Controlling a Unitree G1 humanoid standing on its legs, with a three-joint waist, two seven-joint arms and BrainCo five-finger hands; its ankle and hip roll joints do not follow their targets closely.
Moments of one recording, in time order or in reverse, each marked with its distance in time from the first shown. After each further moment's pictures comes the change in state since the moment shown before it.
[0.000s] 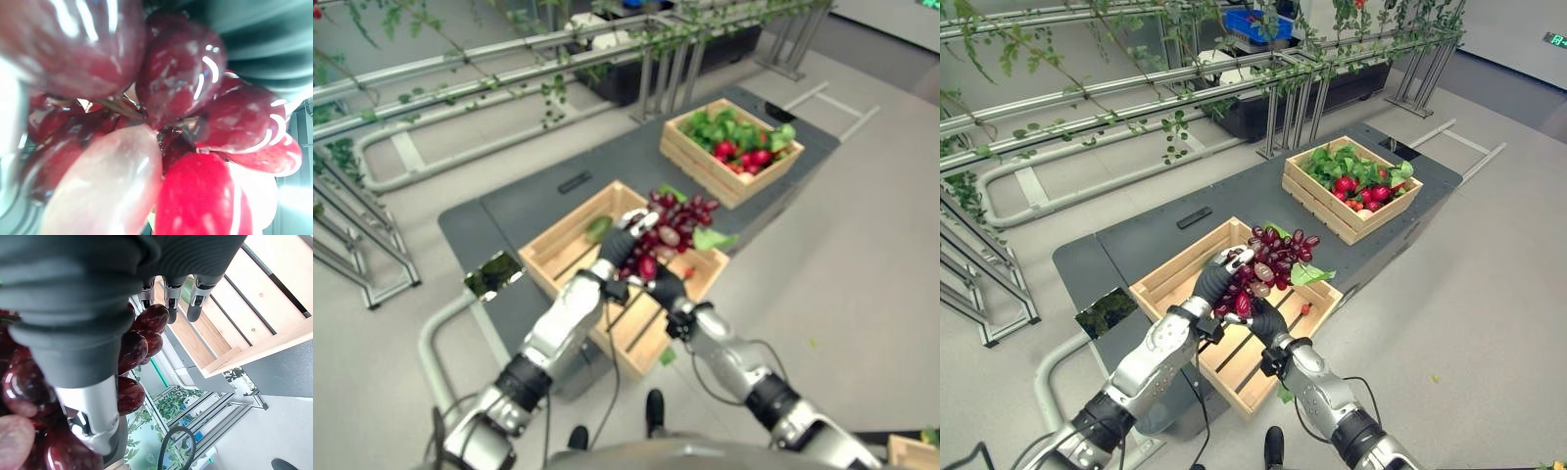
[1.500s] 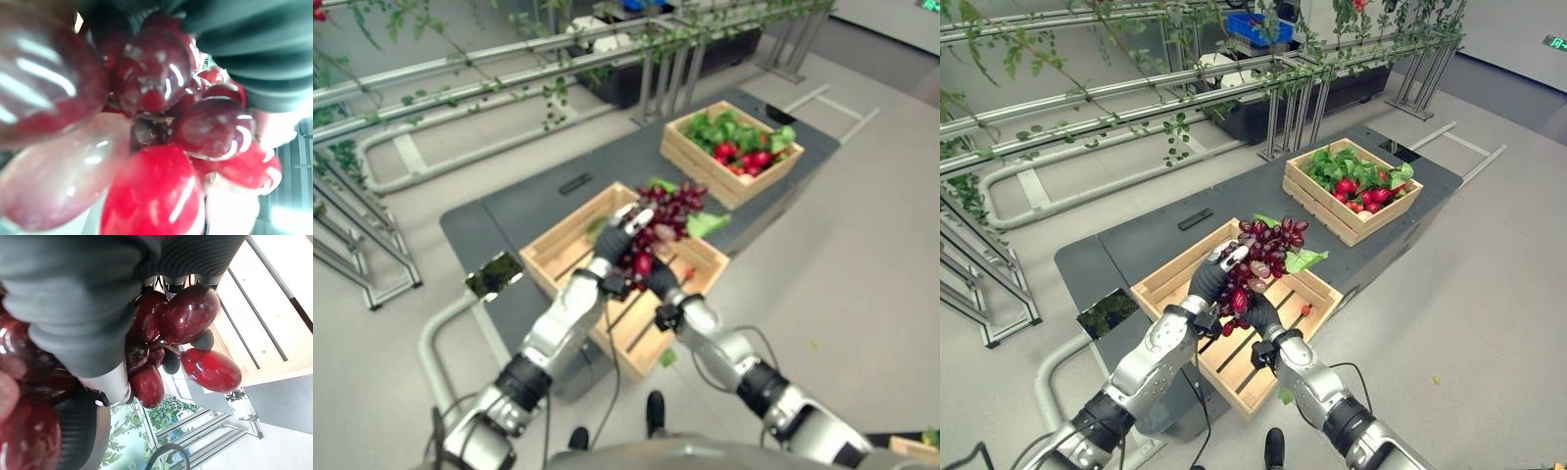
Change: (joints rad) left arm -0.001 0.000 -0.007 0.001 -0.075 -0.023 0.061; right arm -0.080 0.012 0.070 0.051 -0.125 -0.050 -0.121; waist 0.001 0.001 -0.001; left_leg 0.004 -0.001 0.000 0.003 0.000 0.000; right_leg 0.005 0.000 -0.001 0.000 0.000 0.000
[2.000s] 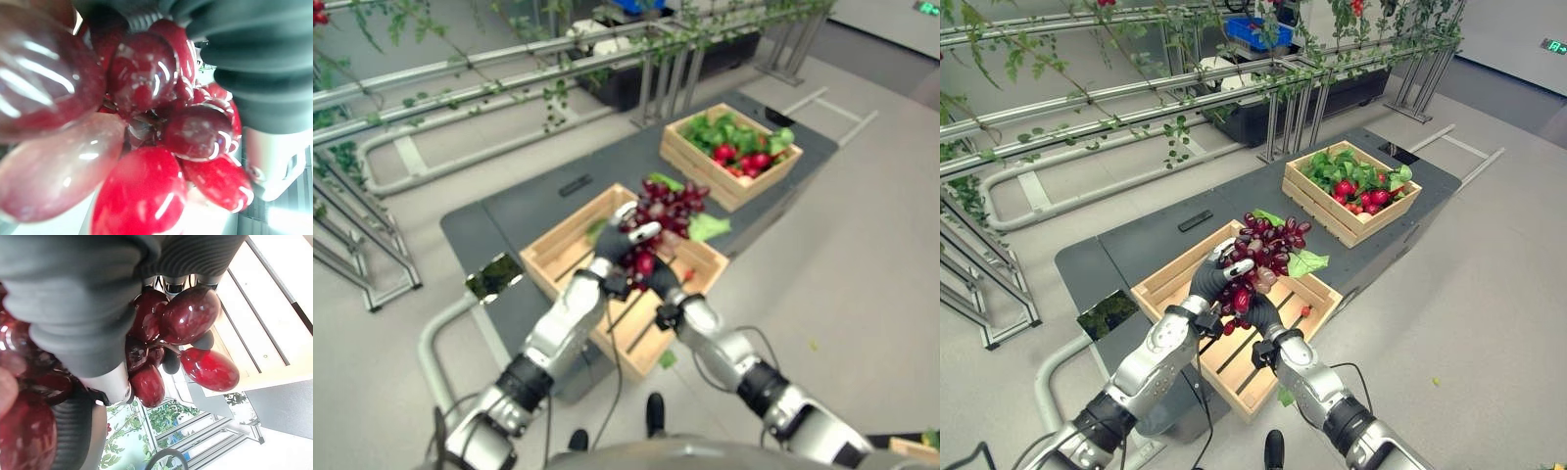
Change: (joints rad) left arm 0.000 -0.005 -0.002 0.000 0.001 -0.010 0.021; right arm 0.000 -0.001 -0.005 0.003 -0.019 0.000 -0.015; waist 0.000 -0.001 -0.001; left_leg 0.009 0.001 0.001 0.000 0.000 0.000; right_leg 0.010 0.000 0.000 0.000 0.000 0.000
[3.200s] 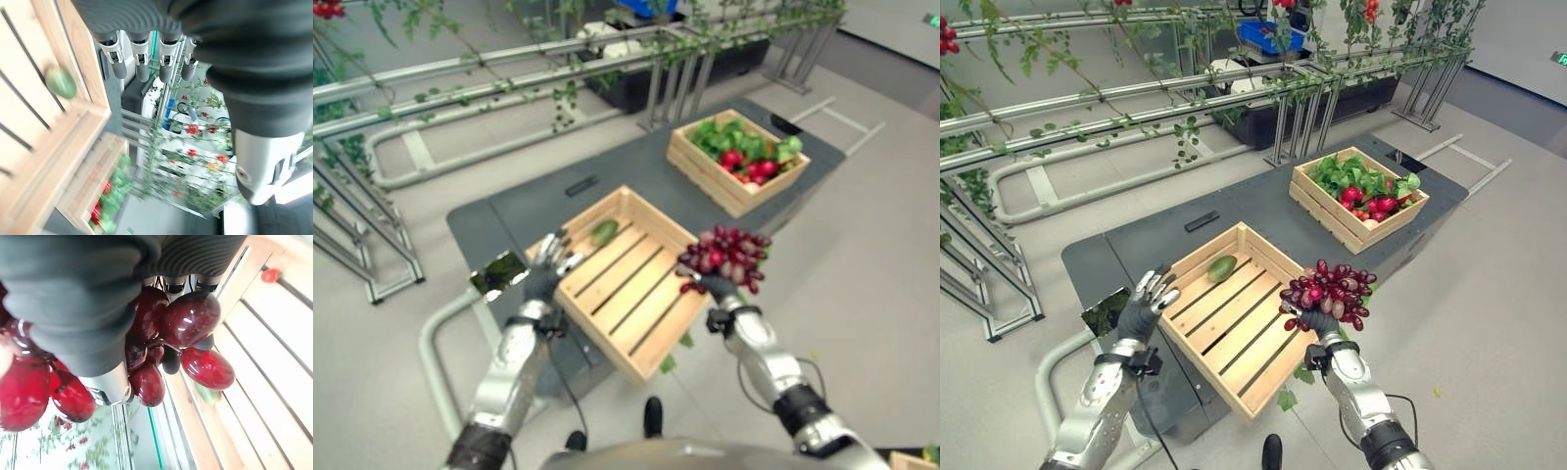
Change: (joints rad) left arm 0.406 0.033 0.384 0.006 0.130 -0.098 -0.088; right arm 0.223 -0.089 -0.370 -0.036 -0.172 -0.020 -0.003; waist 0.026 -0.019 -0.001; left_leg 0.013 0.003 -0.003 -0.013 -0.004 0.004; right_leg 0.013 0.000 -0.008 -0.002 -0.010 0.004
